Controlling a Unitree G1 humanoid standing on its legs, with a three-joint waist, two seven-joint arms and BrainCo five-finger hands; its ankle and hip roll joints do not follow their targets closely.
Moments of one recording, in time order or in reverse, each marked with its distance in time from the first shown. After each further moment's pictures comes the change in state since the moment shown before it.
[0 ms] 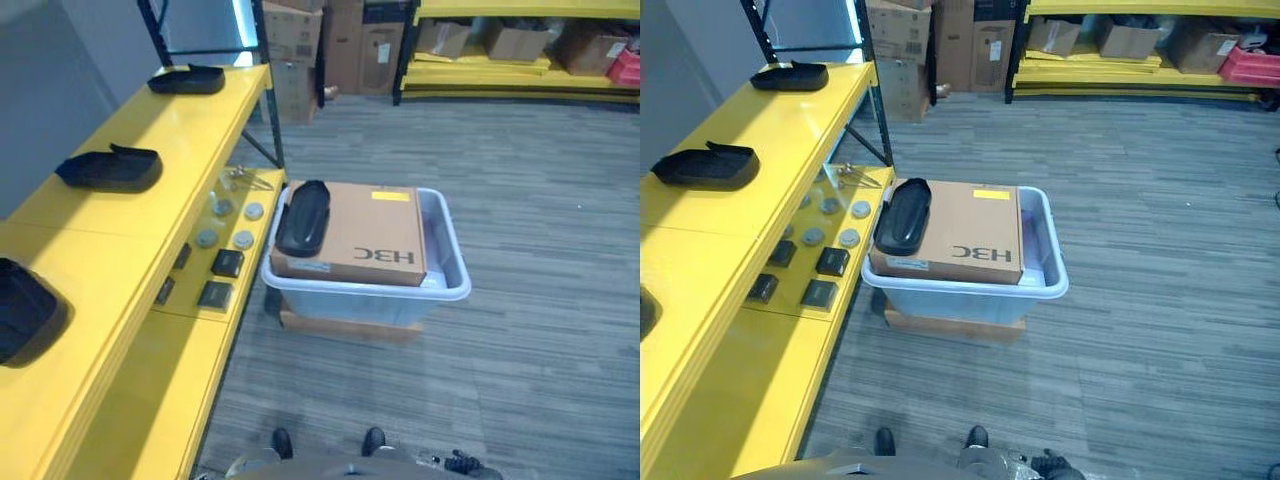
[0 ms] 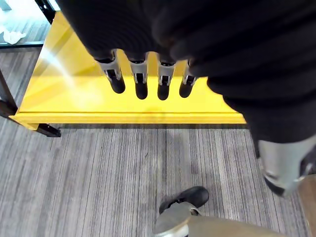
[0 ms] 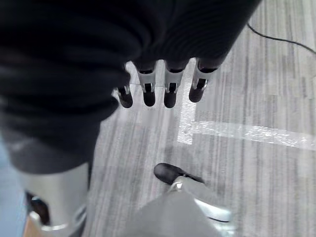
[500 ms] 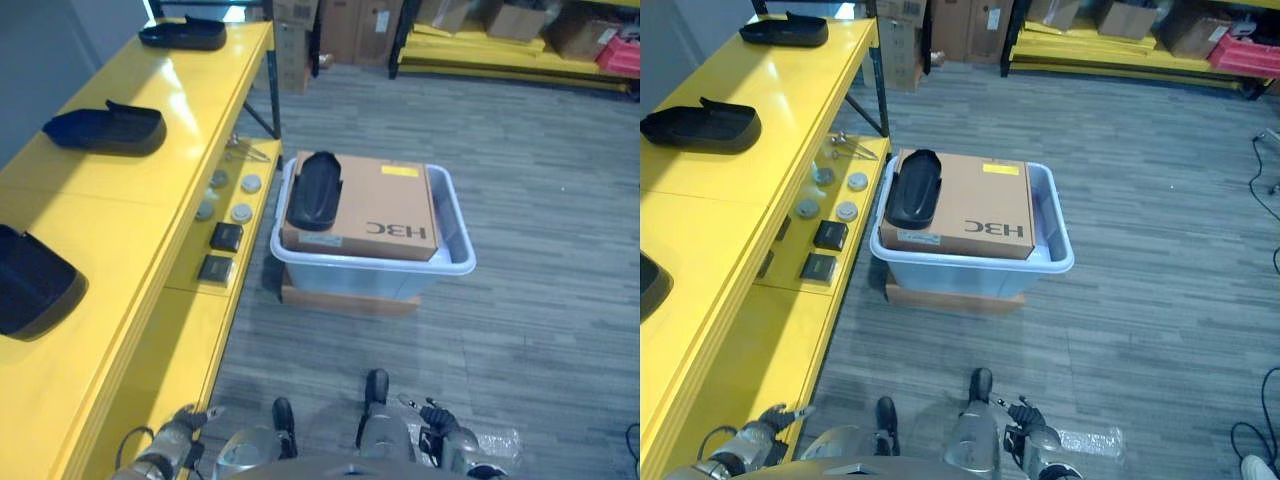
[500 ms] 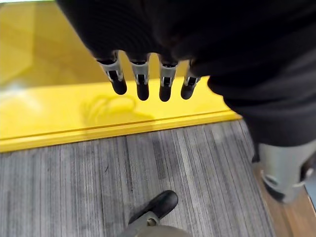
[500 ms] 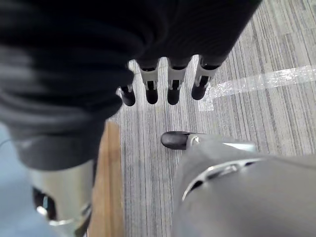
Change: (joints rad) left arm -0.139 0.041 -0.042 -0.063 -0.003 -0.004 -0.002; right arm -0.069 0.074 -0.004 -0.082 0.173 -0.031 0.013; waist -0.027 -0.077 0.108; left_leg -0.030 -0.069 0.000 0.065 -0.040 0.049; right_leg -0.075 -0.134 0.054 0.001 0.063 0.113
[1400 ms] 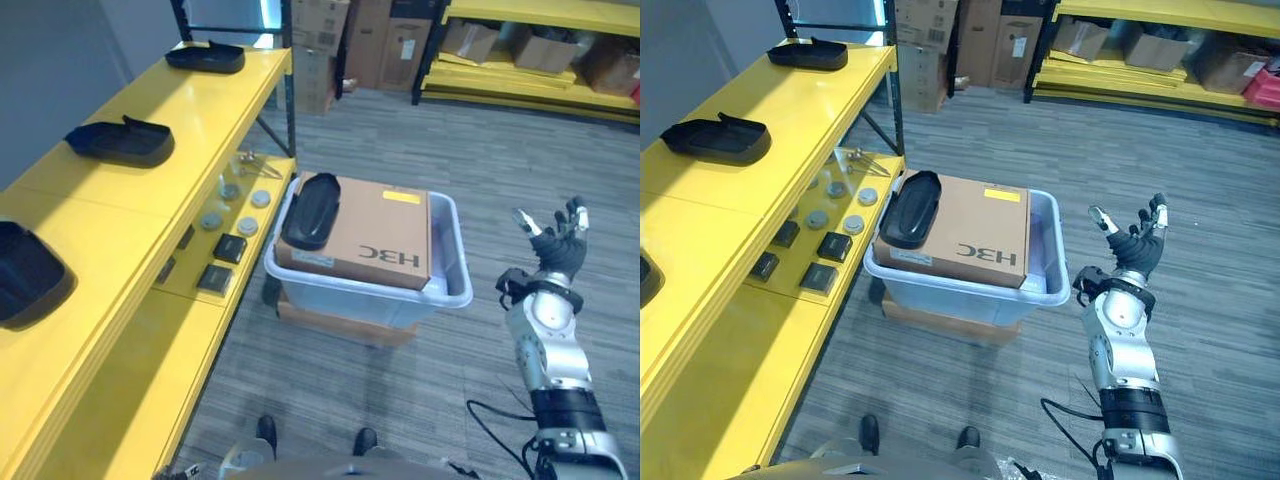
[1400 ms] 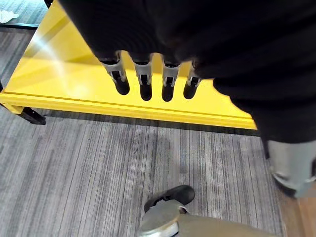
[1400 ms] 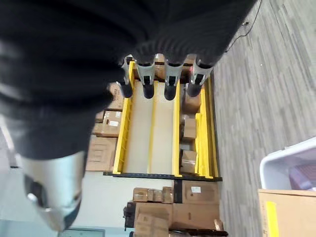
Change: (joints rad) left arm 0.251 -0.005 0.090 -0.079 0.031 -0.063 0.052; right arm -0.129 -0.279 -0.265 -1.005 0.038 -0.016 -0.396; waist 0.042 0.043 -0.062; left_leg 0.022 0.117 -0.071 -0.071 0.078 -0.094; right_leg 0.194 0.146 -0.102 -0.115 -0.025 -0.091
